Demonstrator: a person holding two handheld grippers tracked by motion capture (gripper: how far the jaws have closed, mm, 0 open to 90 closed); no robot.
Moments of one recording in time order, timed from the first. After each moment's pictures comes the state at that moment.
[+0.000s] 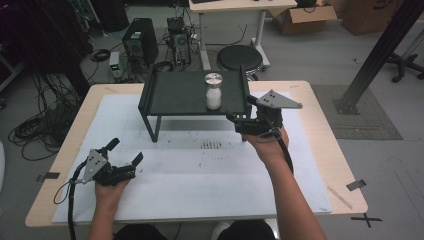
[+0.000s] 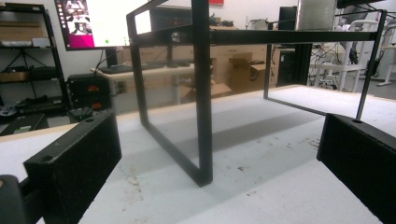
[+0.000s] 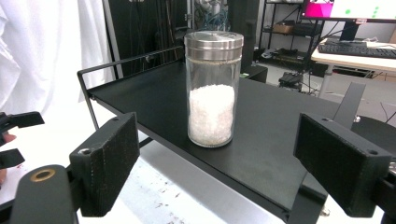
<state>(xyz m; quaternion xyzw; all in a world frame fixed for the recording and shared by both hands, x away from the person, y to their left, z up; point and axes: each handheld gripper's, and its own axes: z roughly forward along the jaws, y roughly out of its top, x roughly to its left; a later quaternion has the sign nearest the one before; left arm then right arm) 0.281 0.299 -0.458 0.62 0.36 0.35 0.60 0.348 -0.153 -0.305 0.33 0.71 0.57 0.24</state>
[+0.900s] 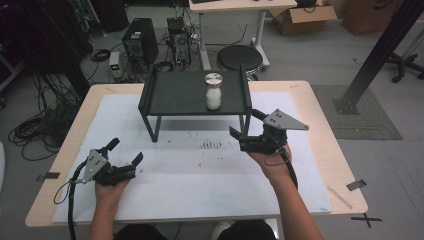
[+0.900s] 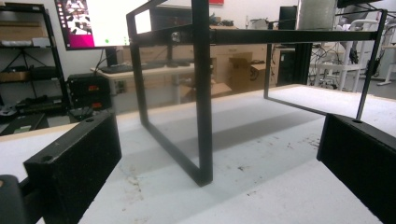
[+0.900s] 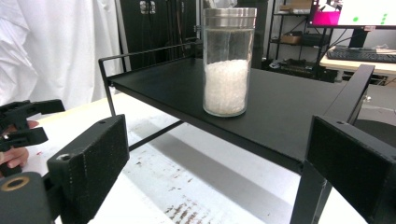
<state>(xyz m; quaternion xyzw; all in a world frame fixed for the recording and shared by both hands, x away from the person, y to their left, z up) 0.281 0.299 -0.458 0.62 0.36 0.35 0.60 0.321 -0.167 -0.337 0.32 0.70 0.60 0.24</state>
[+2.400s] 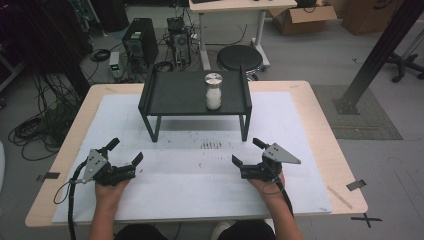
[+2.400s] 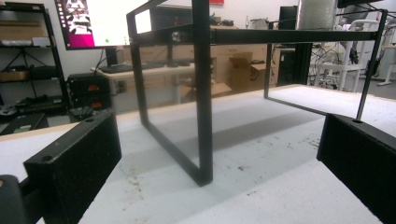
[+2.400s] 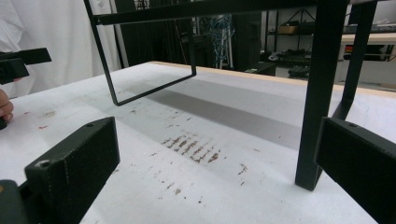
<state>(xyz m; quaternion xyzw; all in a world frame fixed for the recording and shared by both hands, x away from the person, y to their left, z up) 0.281 0.299 -0.458 0.62 0.36 0.35 0.60 0.303 -0.179 -0.449 0.34 0.68 0.61 0.23</state>
